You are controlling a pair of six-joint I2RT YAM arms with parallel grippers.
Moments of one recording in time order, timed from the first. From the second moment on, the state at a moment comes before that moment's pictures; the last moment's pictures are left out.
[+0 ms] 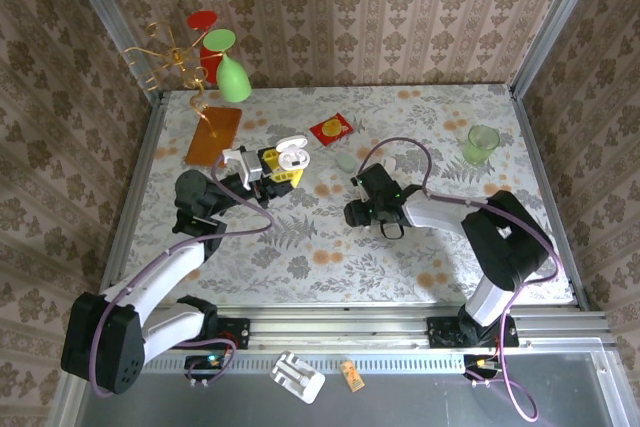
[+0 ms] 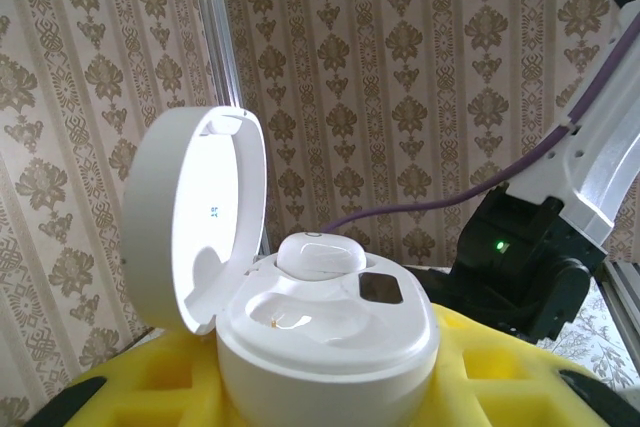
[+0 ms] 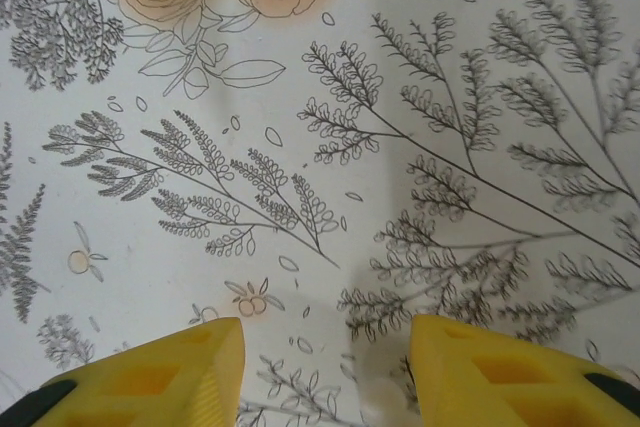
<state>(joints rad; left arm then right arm) -0.41 1.06 0.55 0.83 0.86 -0.10 0.59 1.70 0.89 -0.22 -0.06 0.36</state>
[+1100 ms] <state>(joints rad) -0.43 1.08 0.55 0.87 0.86 -0.10 0.57 1.59 0.80 -0.25 -0.13 0.38</state>
